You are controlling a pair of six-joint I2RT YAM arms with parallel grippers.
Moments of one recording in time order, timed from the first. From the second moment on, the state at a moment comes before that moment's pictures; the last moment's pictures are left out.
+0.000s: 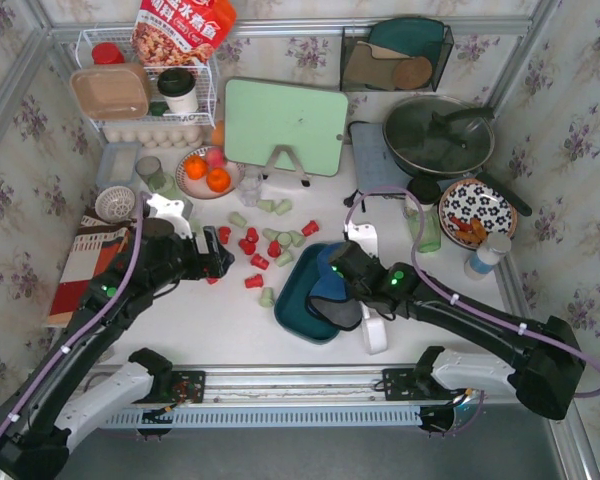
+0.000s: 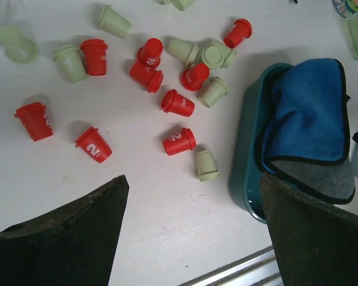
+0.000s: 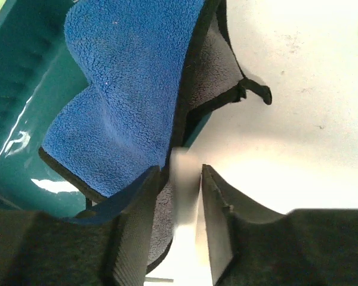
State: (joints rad) left arm -0.50 0.80 0.89 -0.65 0.02 -0.43; right arm 0.91 1.14 0.81 -0.69 0.53 0.57
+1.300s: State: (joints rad) left arm -0.75 0.77 0.85 -0.56 -0.11 -0.33; right arm 0.56 1.20 0.63 -0.61 0.48 0.74
